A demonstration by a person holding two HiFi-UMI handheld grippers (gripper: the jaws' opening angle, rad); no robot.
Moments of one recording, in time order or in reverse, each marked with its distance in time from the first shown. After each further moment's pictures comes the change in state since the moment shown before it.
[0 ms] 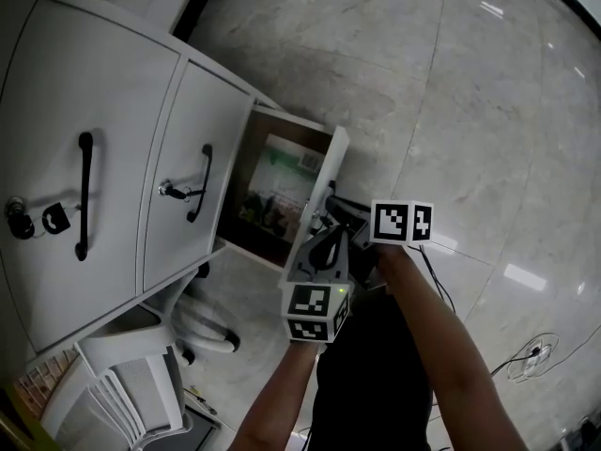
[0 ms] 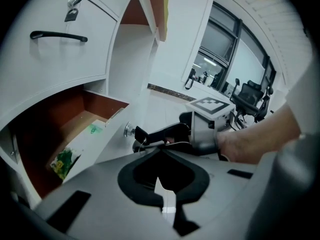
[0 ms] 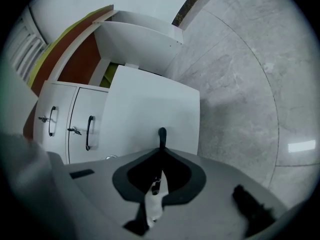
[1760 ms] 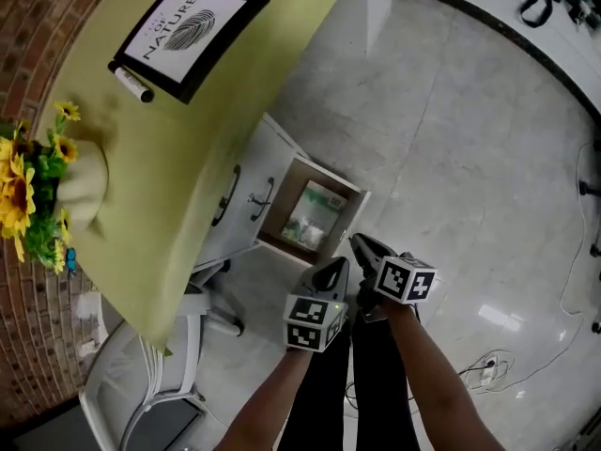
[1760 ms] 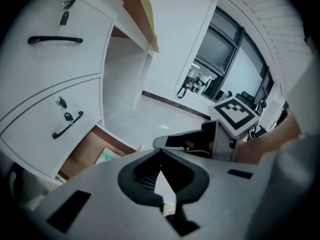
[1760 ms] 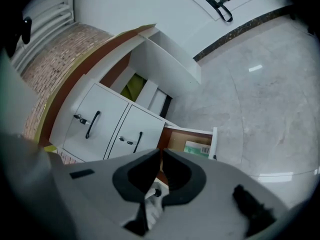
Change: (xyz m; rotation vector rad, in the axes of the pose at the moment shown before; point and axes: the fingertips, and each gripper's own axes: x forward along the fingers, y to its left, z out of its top) left arm -0.139 -0.066 0.126 -0.056 0.039 -0.056; right arm -0.138 0.164 0.025 -0.220 -0.158 -0.182
